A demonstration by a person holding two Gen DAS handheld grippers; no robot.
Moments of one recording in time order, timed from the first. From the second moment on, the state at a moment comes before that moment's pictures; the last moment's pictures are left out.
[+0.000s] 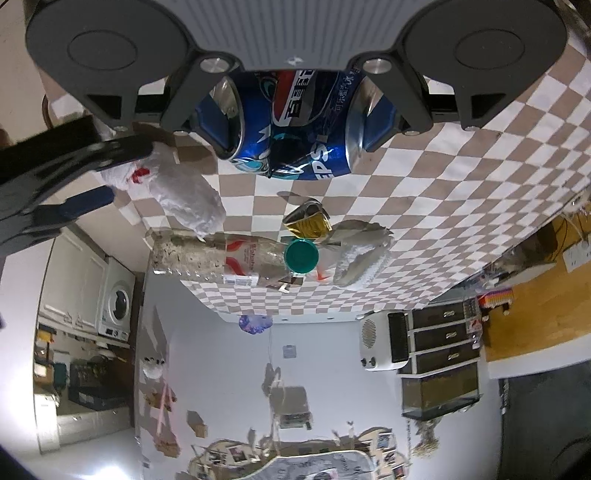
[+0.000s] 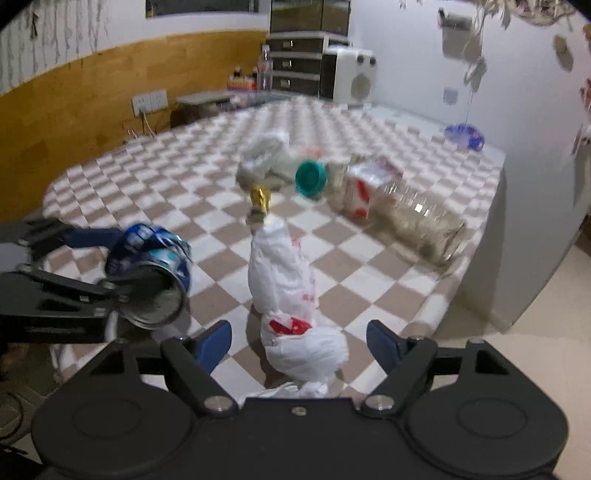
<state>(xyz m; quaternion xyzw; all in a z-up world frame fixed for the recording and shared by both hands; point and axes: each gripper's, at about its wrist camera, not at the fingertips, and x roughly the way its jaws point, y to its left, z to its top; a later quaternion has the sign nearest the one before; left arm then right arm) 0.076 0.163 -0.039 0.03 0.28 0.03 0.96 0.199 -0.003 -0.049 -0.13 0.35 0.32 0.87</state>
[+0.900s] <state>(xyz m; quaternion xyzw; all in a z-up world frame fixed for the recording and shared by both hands) 0.067 0.155 -0.024 0.02 0.26 0.06 0.96 0.183 -0.019 -0.051 -0.05 0.34 0.30 0.89</state>
